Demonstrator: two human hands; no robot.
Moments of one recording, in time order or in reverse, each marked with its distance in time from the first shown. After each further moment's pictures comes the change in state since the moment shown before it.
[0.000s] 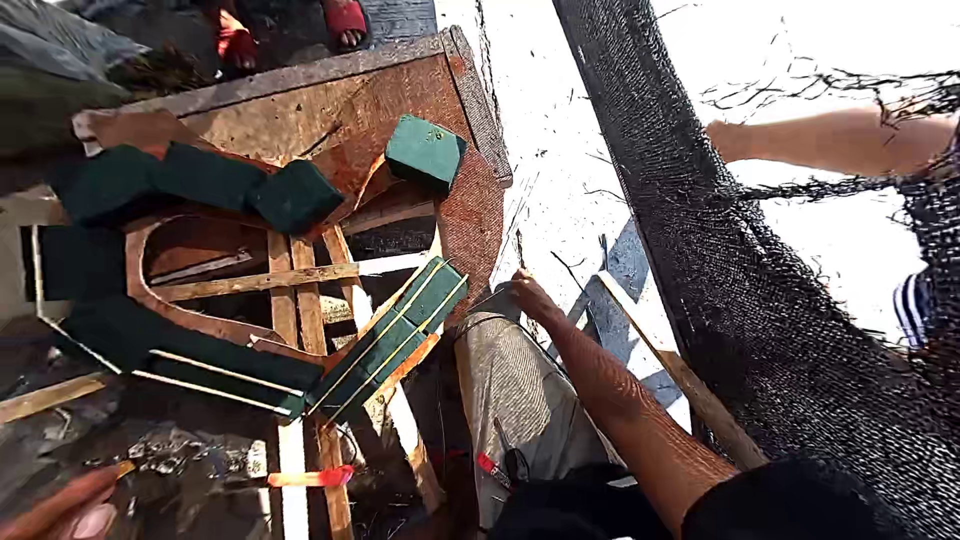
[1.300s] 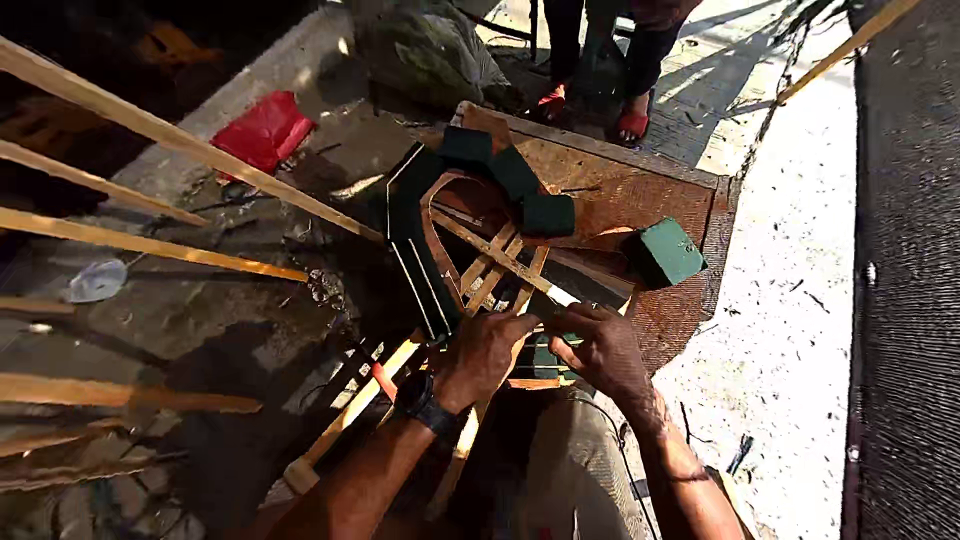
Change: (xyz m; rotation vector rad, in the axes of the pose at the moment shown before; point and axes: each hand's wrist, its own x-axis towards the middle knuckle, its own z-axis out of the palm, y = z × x) left_hand 0.062 0.012 0.141 0.476 -0.067 0.140; right_hand -0.061 -0.294 -0.026 -0.322 0.138 -1.073
